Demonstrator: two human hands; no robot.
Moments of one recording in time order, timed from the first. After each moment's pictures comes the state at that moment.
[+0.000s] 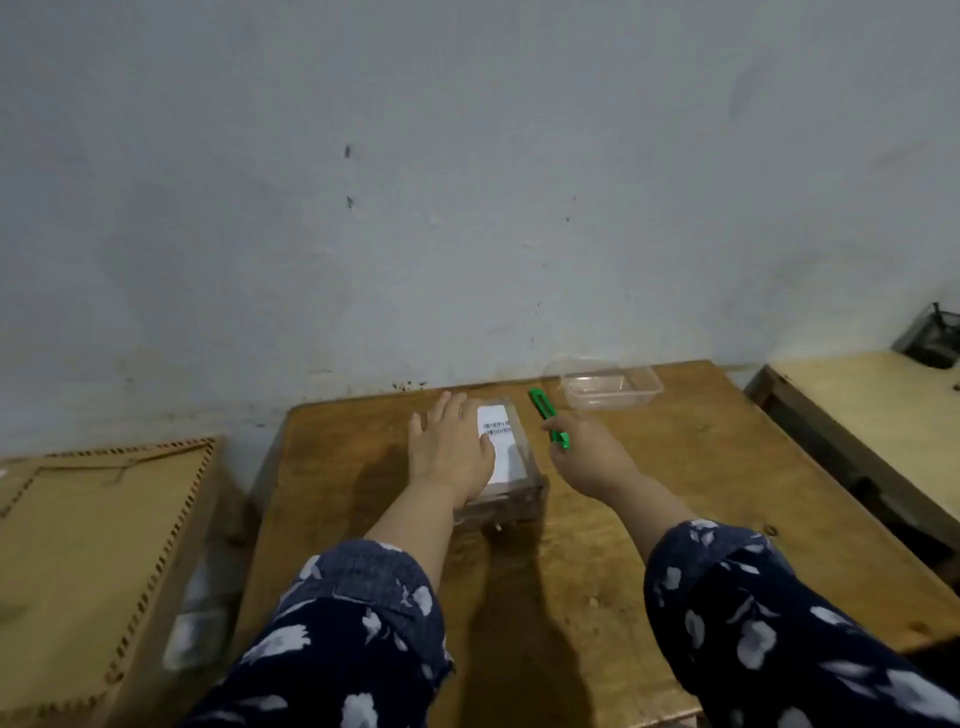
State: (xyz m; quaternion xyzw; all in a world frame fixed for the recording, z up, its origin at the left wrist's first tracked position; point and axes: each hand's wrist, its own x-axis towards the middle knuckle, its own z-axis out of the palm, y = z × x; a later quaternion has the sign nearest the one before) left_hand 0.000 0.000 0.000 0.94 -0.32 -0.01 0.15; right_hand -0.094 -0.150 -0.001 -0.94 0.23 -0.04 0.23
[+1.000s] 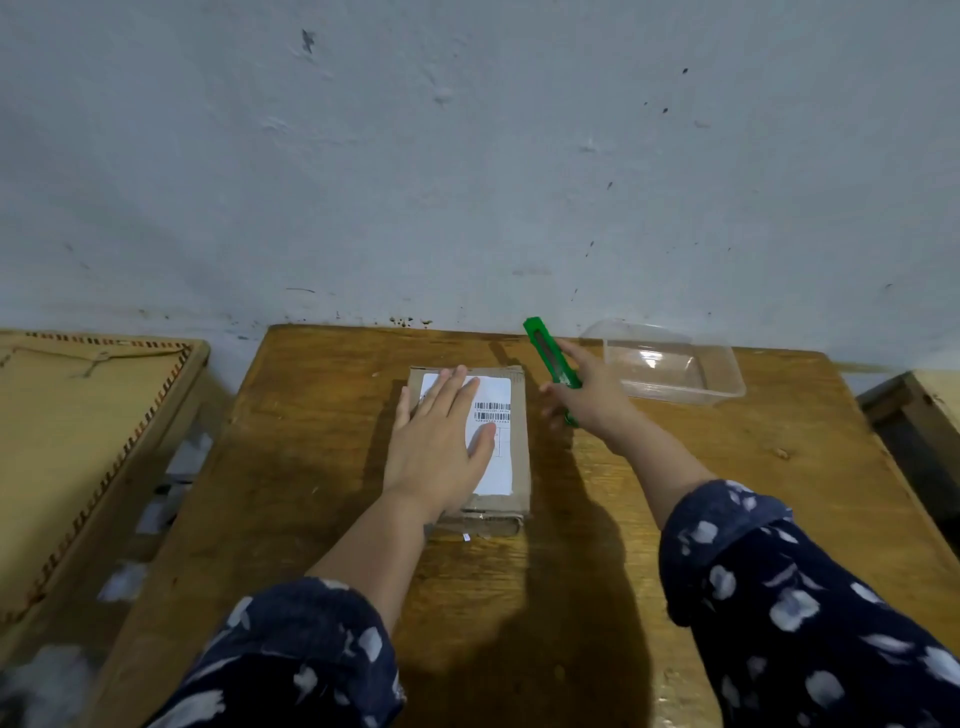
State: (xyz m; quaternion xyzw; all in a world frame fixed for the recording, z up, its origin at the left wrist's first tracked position) left_hand 0.034 -0.045 -0.085 0.96 -0.25 -0.01 0.13; right_hand 0.019 -0.236 -0.054 -0.81 0.26 0.01 0.53
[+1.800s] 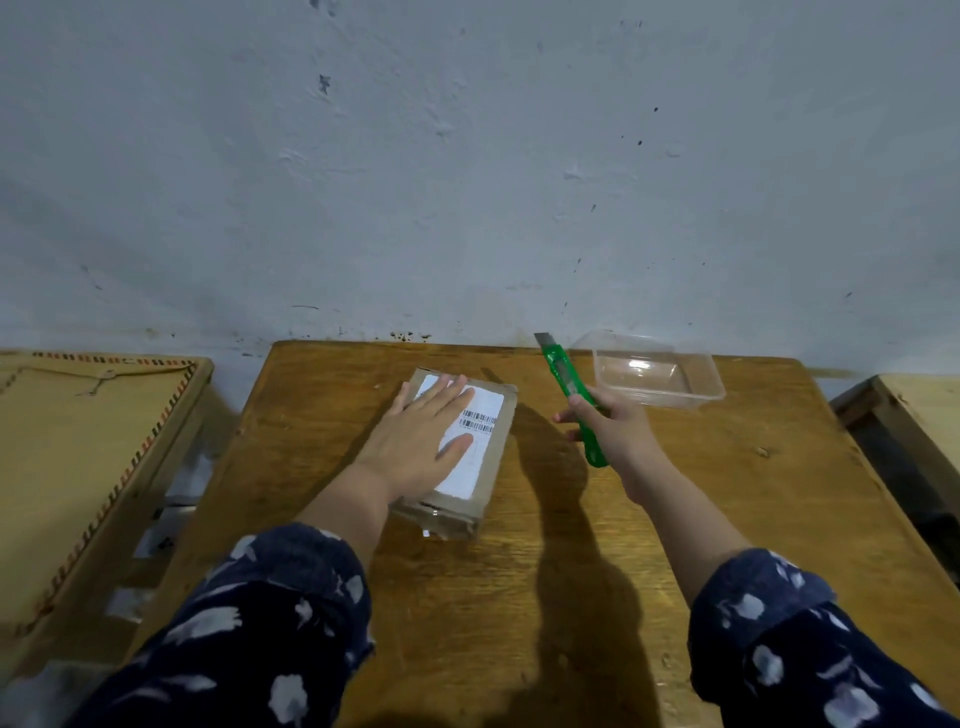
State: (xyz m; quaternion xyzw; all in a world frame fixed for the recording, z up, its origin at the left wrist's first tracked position) left_hand 0.060 -0.013 -0.070 0.92 -0.39 -0.06 0.08; right_hand -0.042 -0.225 -0.032 -0.71 0.30 -0.03 0.64
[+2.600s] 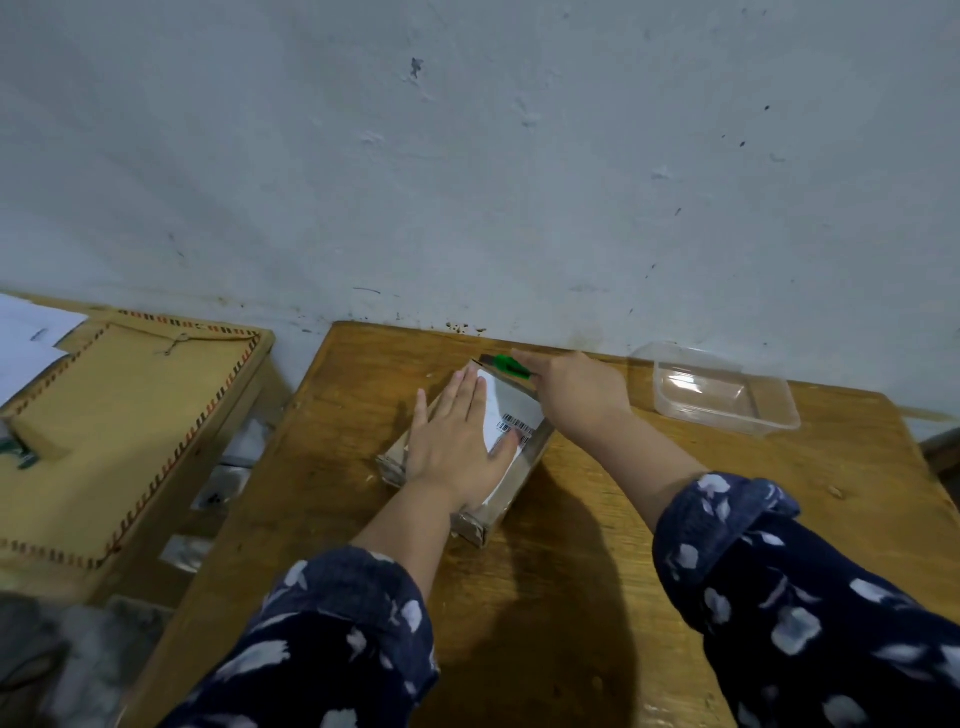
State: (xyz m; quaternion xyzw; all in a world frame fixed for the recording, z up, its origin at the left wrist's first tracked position) left_hand 0.044 -0.015 -0.085 0.97 -0.21 -0.04 0.07; right_hand 0.041 -0.165 -0.013 -1.00 0.06 0.03 0.01
